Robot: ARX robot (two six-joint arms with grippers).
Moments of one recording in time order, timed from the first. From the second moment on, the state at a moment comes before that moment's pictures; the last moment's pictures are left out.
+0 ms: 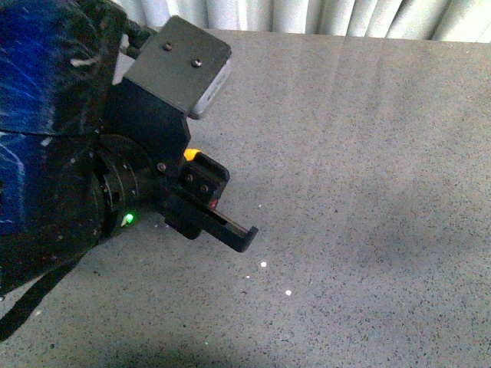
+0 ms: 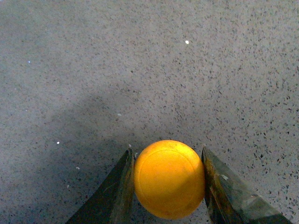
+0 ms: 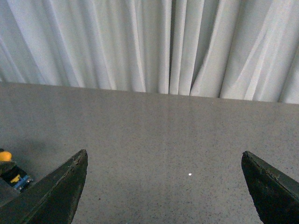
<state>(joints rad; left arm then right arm) -0.60 1.80 0.59 0.61 -0.16 0.14 0.00 0.00 0.02 0.00 0.00 0.00</state>
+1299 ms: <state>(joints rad) -0.01 1.02 0.07 0.94 0.00 -0.02 0.00 0.00 0.02 0.00 0.00 0.00</state>
